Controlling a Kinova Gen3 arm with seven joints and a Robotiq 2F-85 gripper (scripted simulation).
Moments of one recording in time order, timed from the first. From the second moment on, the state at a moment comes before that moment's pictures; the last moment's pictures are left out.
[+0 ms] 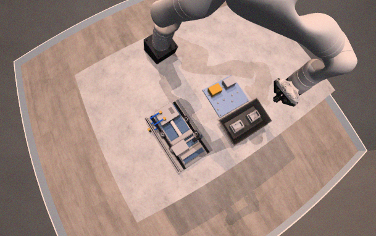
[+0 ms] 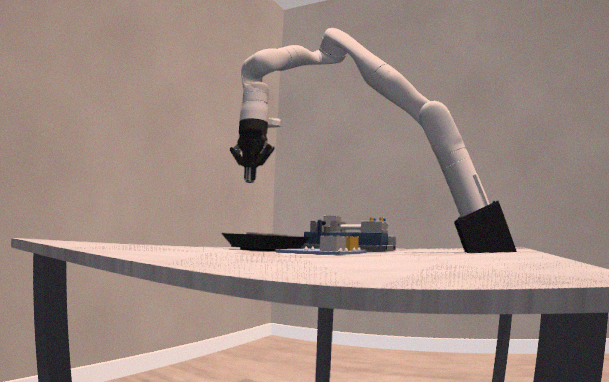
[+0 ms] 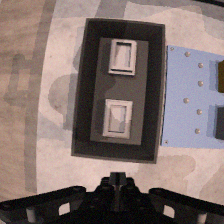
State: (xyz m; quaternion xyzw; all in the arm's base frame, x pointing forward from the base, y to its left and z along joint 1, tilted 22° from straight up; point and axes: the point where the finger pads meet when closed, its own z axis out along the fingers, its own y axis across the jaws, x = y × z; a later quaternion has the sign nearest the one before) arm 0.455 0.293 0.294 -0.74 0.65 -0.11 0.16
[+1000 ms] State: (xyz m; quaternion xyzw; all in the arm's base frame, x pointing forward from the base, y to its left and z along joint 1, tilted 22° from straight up) arm 0.454 0.248 0.292 -0.75 0.64 -0.10 0.14
